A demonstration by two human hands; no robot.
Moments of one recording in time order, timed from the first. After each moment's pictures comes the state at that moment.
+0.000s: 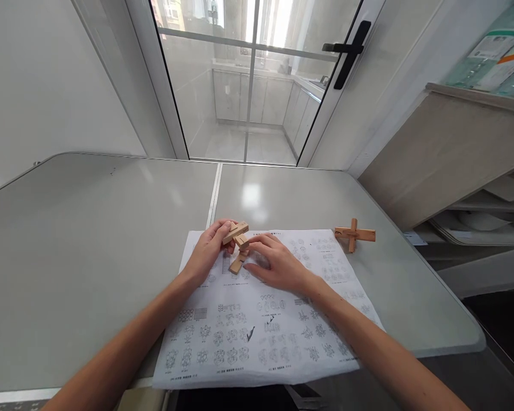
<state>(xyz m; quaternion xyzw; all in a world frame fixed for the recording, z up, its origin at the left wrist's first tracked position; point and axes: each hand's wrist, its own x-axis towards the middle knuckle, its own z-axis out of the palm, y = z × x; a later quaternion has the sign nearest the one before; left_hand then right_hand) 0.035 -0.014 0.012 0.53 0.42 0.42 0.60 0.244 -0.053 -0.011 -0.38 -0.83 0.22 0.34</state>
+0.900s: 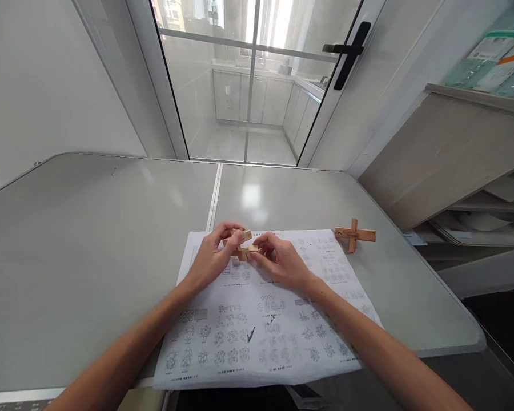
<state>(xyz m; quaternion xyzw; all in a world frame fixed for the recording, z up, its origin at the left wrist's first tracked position) 0.036 -0.026 0.016 0.66 0.47 0.38 0.45 0.243 -0.056 -0.011 -0.46 -0.69 0.37 0.40</state>
